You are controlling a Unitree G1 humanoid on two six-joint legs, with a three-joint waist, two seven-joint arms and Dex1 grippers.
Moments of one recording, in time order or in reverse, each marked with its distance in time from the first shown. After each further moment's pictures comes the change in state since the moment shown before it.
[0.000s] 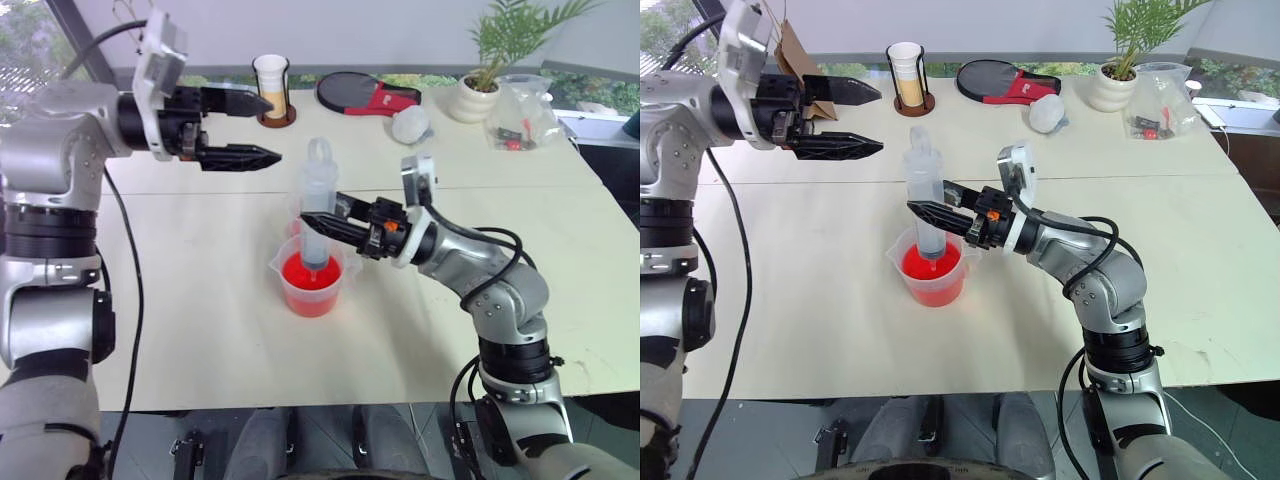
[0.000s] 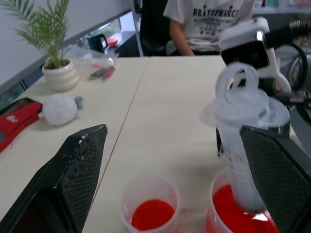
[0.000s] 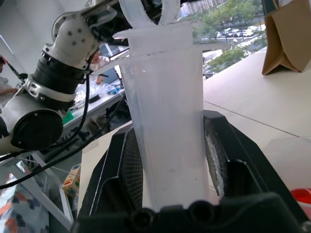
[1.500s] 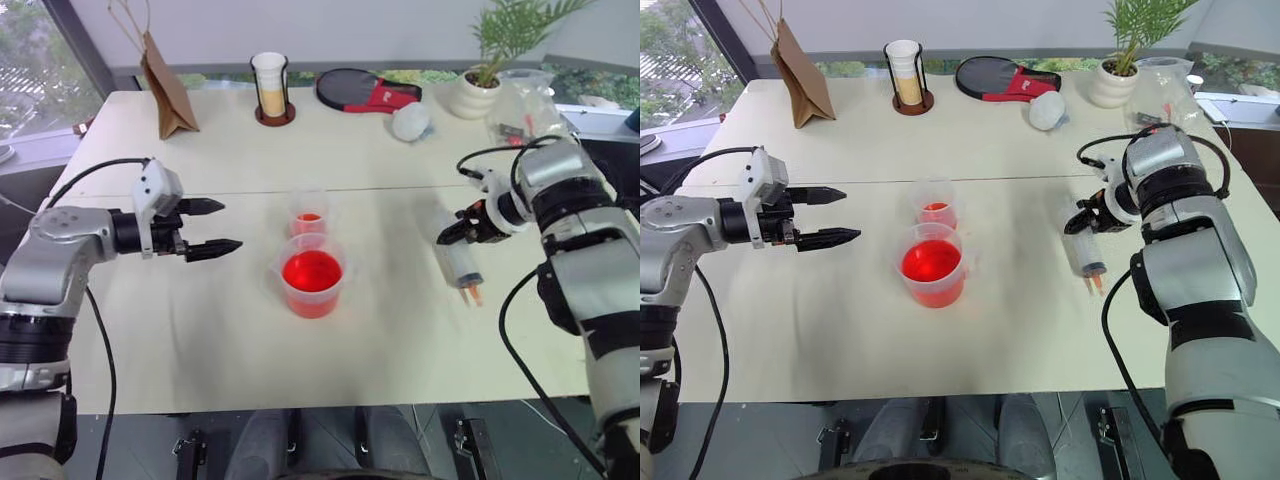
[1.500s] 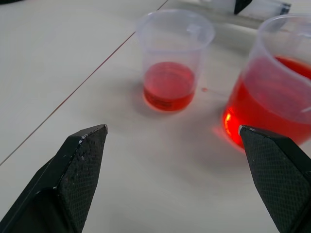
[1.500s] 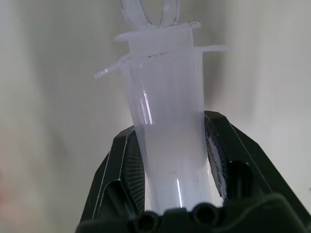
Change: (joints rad) left arm 0.553 0.137 0.056 -0.187 0.045 -0.095 0.229; right arm -0.861 -0.361 0.294 1.469 -0.622 0.514 0.329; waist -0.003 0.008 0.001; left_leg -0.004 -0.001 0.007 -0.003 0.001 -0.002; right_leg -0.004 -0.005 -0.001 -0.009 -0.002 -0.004
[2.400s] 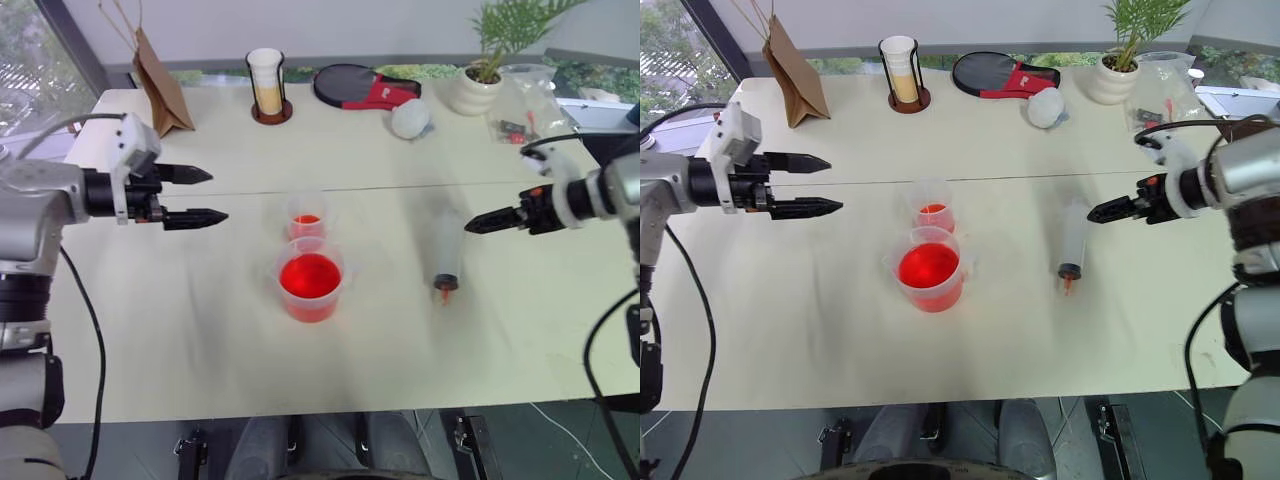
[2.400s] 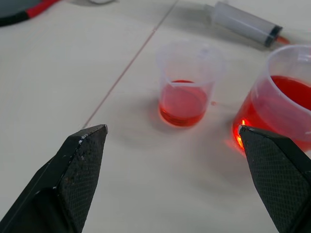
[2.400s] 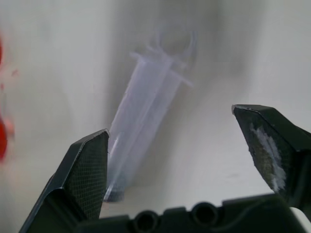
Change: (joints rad) left arm -0.192 0.075 -0.049 0.098 0.007 0.029 -0.133; right arm 0.207 -0.274 0.086 -0.367 0.154 0.029 0.110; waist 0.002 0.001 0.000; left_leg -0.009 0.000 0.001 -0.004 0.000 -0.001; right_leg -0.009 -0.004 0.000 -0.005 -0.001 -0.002
